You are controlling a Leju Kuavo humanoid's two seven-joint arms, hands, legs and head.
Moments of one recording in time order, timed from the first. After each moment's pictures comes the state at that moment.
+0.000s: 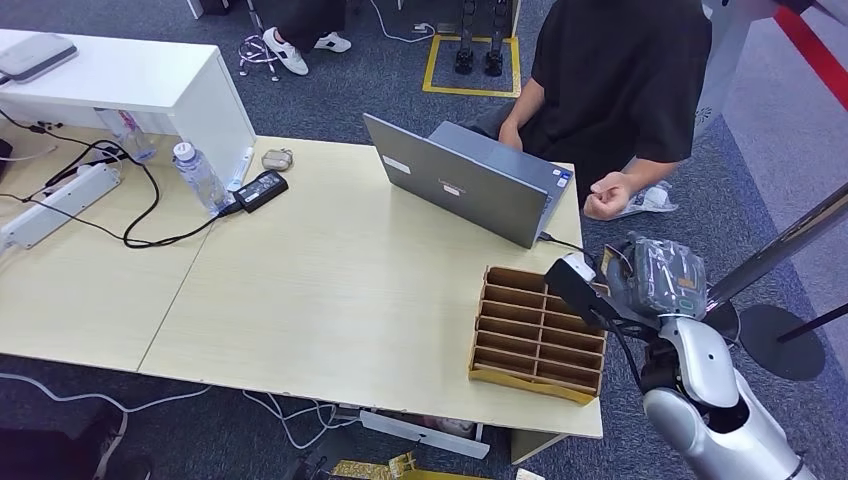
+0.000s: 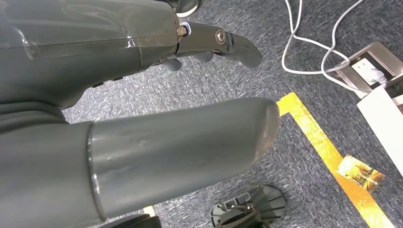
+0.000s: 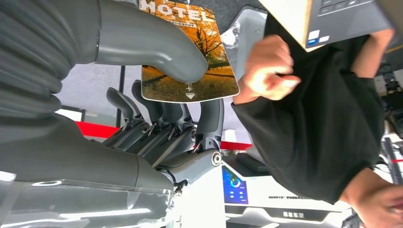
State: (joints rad) left arm -0.21 -0.05 -1.25 -0.25 0.50 0.40 0.02; right arm -0.48 -0.45 0.73 -1.62 0.82 -0.10 0.69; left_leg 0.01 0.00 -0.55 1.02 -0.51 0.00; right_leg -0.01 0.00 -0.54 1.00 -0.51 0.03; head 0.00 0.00
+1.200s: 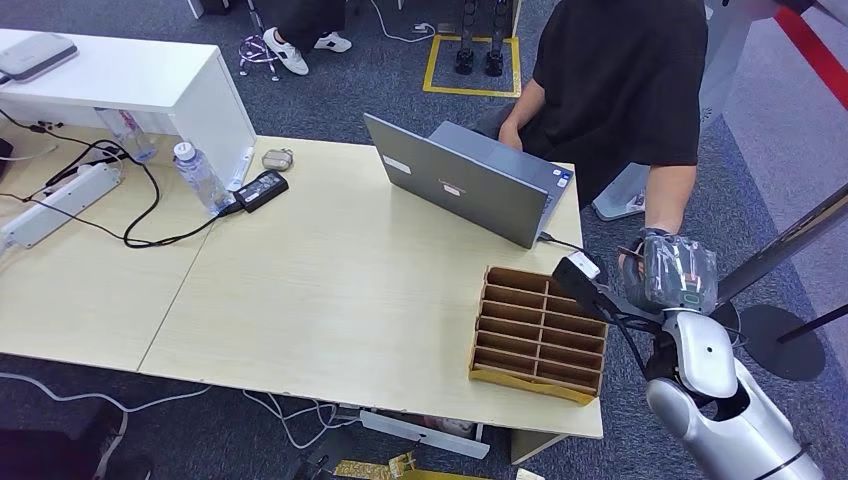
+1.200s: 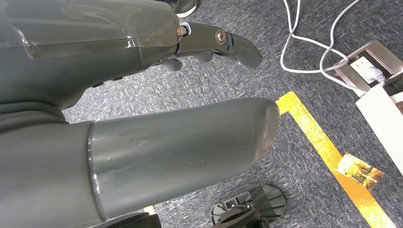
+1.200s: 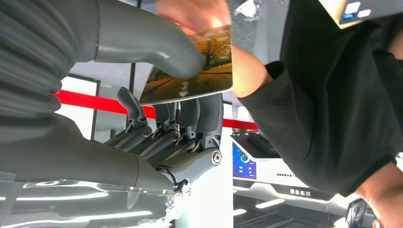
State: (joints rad) left arm -0.22 -0.06 -1.25 -0.25 0.49 0.40 0.03; right arm -0.52 -0.45 0.74 -1.51 0.93 -0.12 0.68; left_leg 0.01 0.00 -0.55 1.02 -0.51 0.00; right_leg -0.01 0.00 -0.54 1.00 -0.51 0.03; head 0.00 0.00
